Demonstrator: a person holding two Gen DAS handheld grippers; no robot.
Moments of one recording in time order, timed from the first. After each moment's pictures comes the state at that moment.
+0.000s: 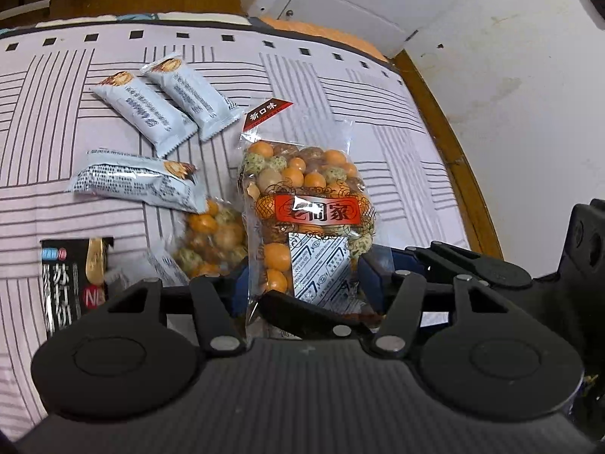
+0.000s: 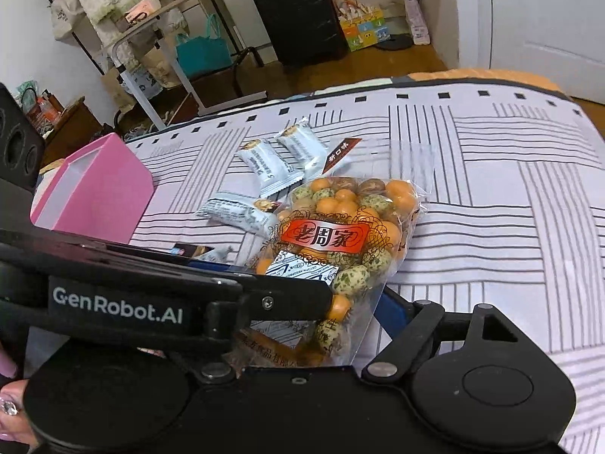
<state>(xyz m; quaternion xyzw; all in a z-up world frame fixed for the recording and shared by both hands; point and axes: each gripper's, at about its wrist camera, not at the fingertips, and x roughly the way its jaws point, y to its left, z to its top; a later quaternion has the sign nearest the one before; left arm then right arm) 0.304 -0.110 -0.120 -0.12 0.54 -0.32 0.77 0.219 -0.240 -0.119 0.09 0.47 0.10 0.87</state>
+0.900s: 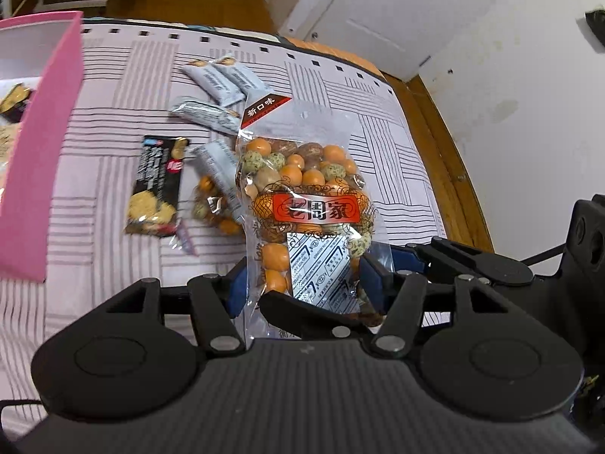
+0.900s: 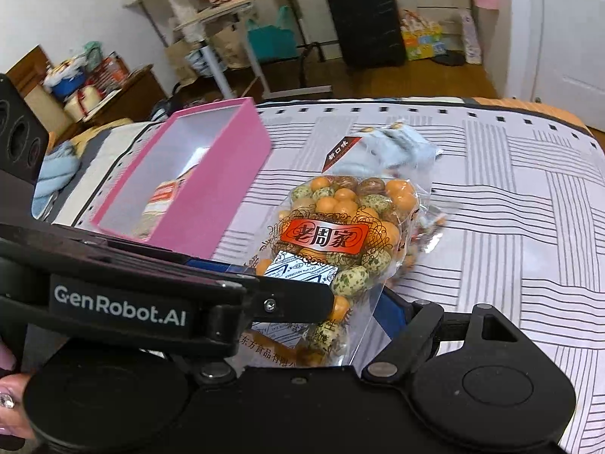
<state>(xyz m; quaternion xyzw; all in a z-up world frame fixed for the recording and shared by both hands) 0.163 -0.025 -0.031 -0.15 0.53 -0.26 0.79 0.109 -0.164 -0.037 0.05 0.47 0.18 0.86</state>
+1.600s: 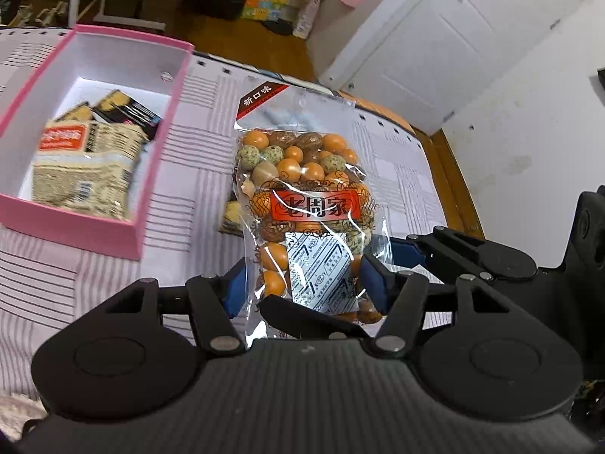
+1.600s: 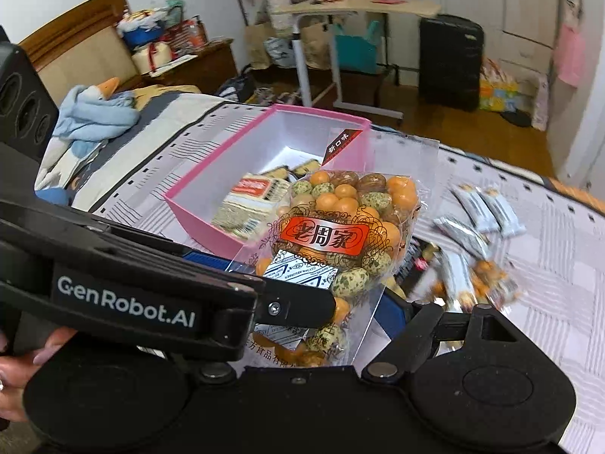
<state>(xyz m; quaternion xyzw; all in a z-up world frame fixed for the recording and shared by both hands) 0.117 0.082 0.005 -0.20 0.48 -0.19 0.83 0.097 -0.053 0.001 -0.06 0.44 0.27 0.86</state>
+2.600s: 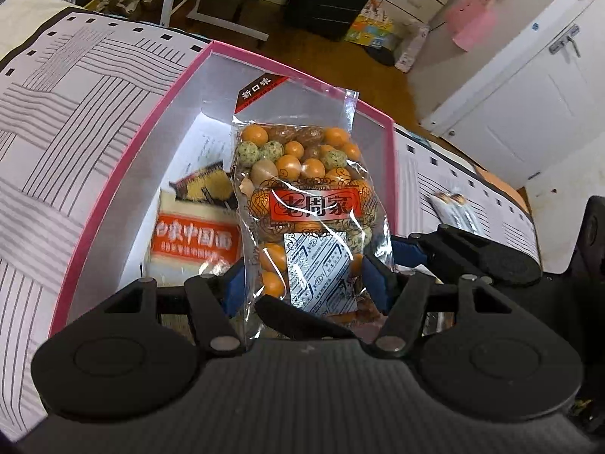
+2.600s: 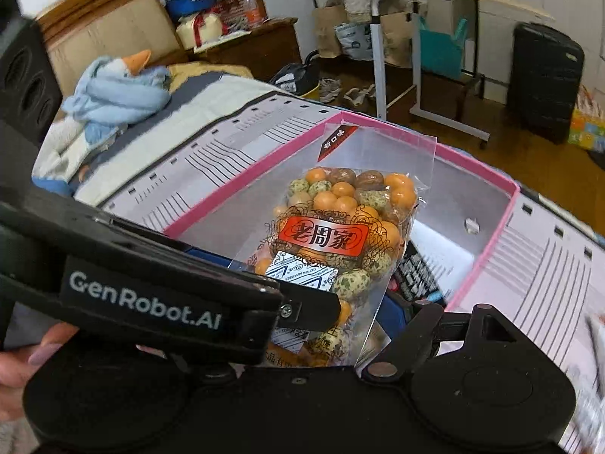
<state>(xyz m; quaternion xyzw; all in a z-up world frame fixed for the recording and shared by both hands) 0.275 0.222 -0.085 -0.22 0.49 -0.07 0.84 0.272 0.080 -0.091 -0.09 0.43 0.37 0.81</state>
